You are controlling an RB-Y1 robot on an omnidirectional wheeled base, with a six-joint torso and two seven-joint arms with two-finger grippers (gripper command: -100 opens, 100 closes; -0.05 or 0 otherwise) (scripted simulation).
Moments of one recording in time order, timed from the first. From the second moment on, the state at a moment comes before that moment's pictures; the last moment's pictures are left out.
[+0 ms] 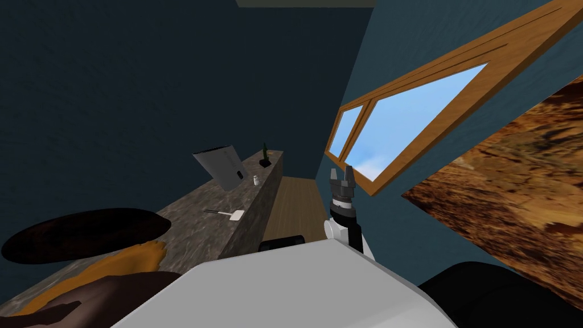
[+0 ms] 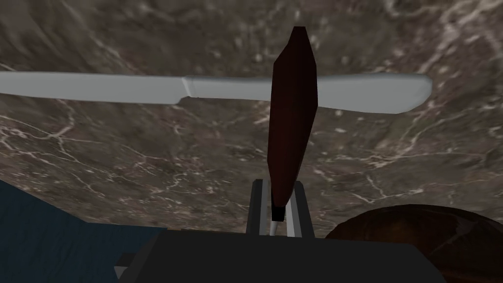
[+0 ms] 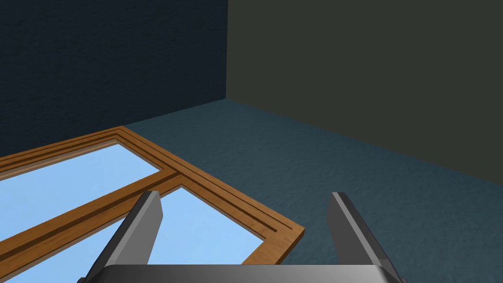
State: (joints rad) left arm 0.71 1.18 0.20 -0.58 1.27 1.12 0.17; right arm 0.52 0.01 0.00 -2.29 -0.04 -0.65 0.08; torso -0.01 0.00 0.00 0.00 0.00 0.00
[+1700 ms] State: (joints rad) left arm 0.85 1.39 0.29 -0.66 1.41 1.18 0.25; right arm 0.52 0.01 0.00 -2.29 -0.04 -0.65 0.08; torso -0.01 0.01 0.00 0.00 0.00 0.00
